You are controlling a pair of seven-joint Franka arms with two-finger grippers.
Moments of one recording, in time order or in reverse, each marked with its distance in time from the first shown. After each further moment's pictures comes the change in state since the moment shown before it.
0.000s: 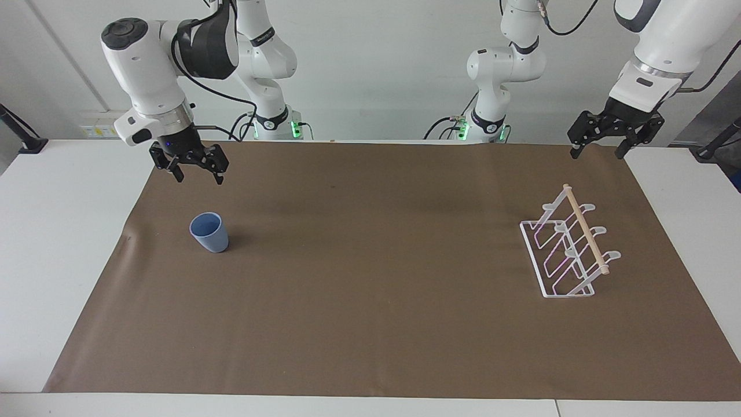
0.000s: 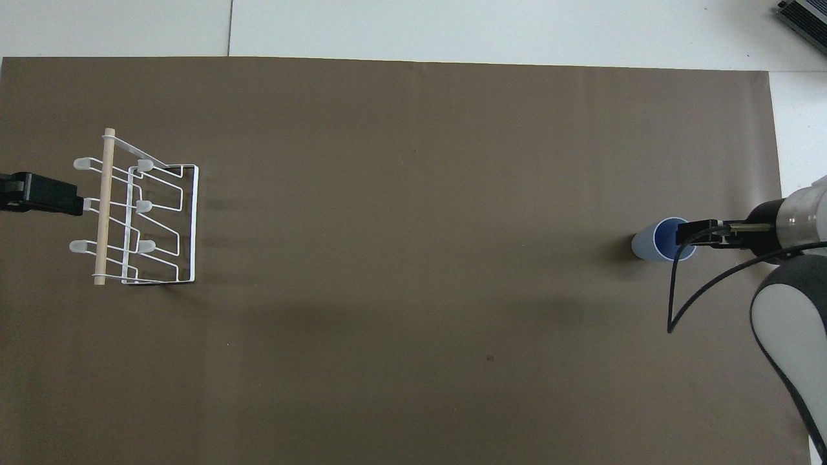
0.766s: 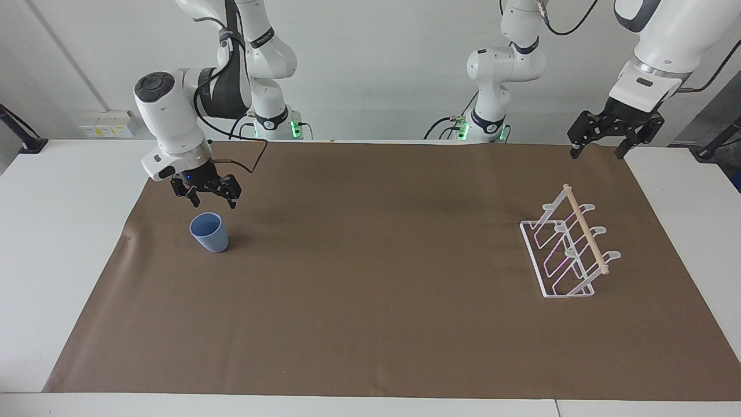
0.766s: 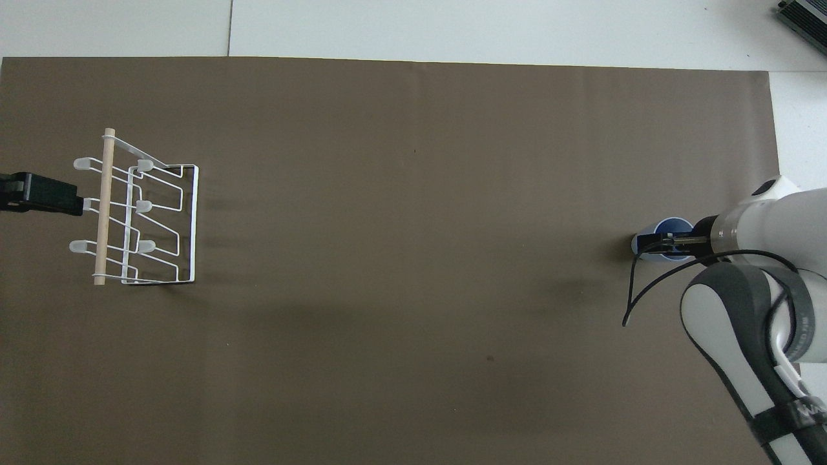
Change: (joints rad) left arm 0.000 0.000 0.000 0.000 0.000 0.000 0.000; right arm 0.000 0.101 0.000 -0.161 0.000 0.250 -0.054
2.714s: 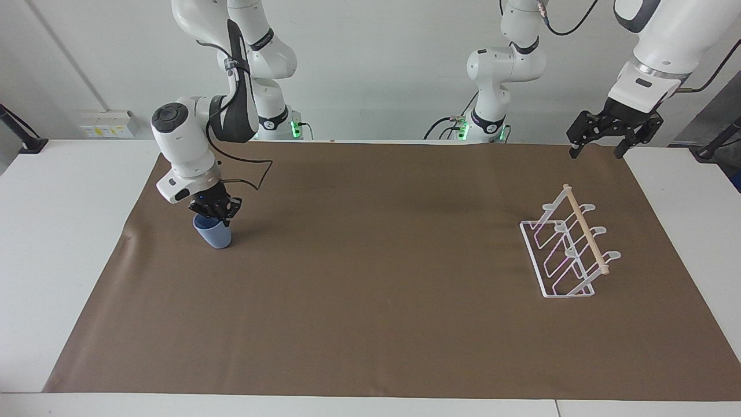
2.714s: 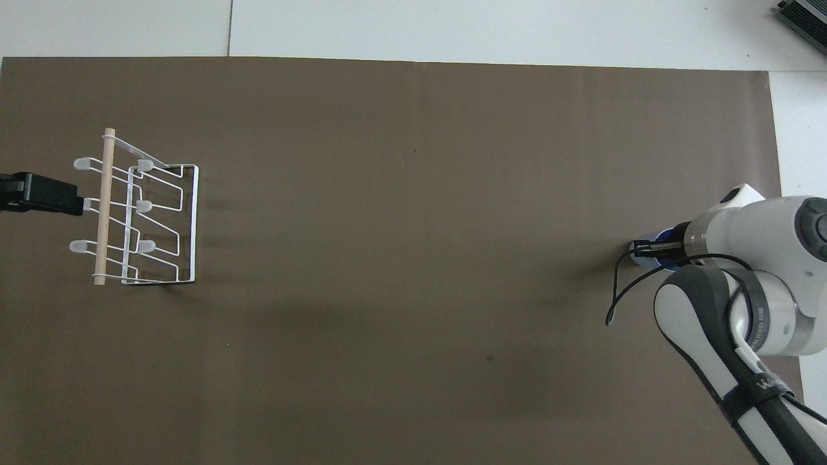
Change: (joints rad) left arm 0.000 0.000 -0.003 -0.001 0.000 -0.010 0.000; right arm 0.002 0.049 0.003 -0.053 0.007 0.098 -0.027
